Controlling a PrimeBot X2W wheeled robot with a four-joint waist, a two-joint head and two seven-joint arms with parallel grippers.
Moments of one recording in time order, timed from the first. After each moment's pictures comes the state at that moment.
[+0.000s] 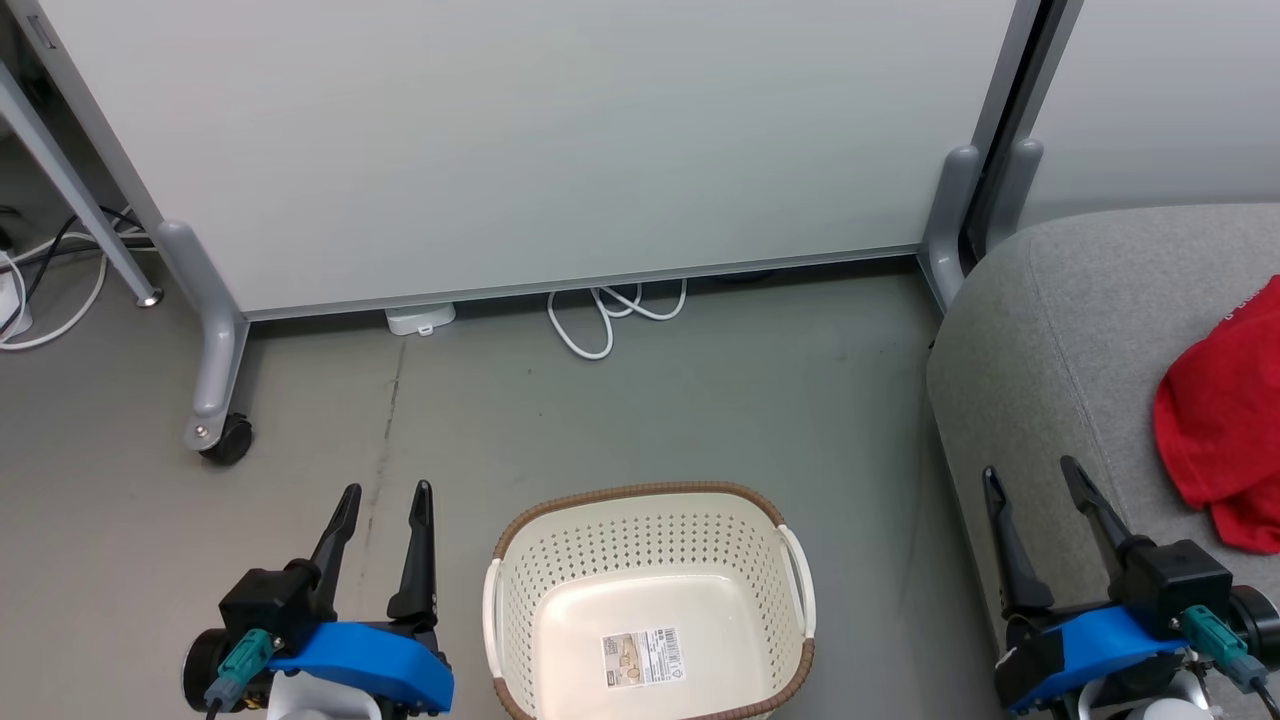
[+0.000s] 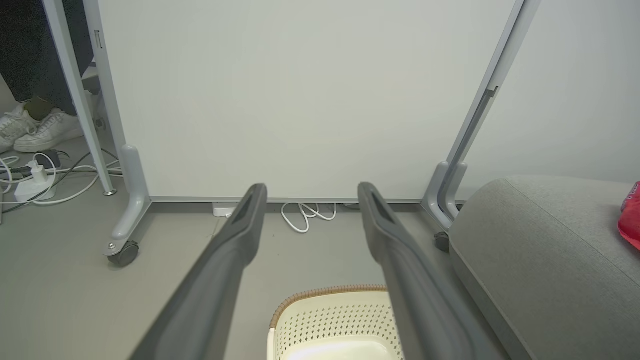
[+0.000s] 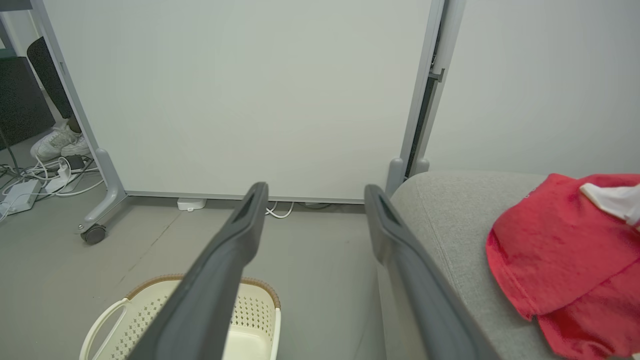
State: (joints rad) left arm -0.12 0.09 -0.13 0.41 -0.31 -0.13 -0.26; right arm -0.05 -0.05 -0.07 0.17 0.01 0.13 -0.17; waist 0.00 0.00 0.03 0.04
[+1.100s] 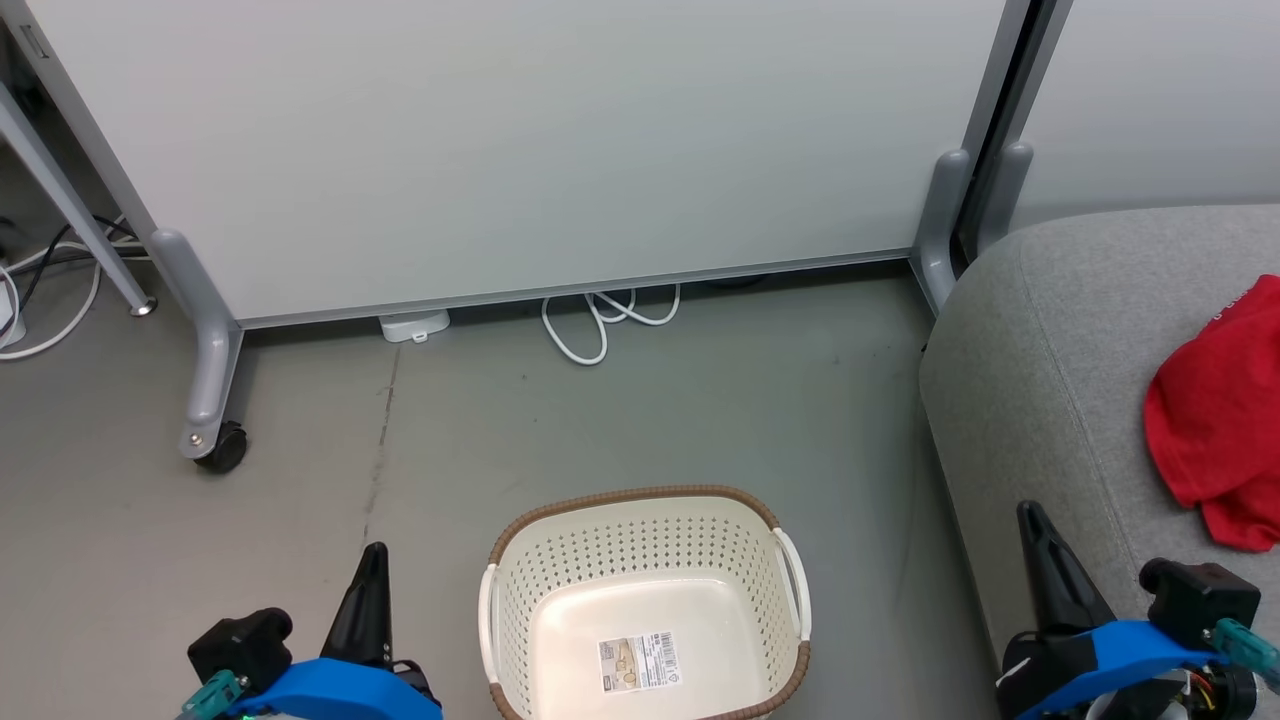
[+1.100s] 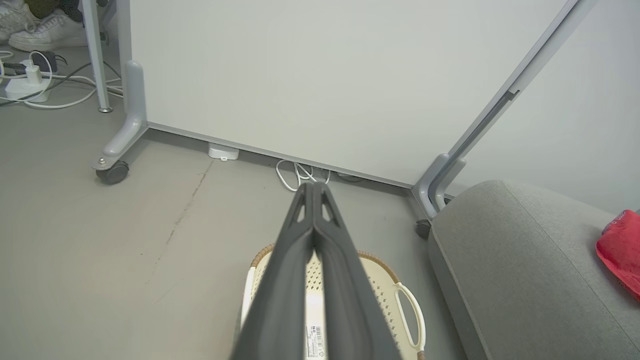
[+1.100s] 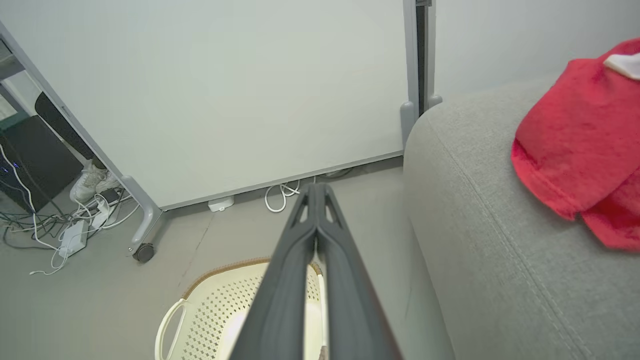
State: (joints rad) left arm -0.05 0.08 -0.11 0.43 -0.51 -0.13 -0.20; right arm -0.04 -0.05 -0.07 0.25 0.28 0.13 -0.12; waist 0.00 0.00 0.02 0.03
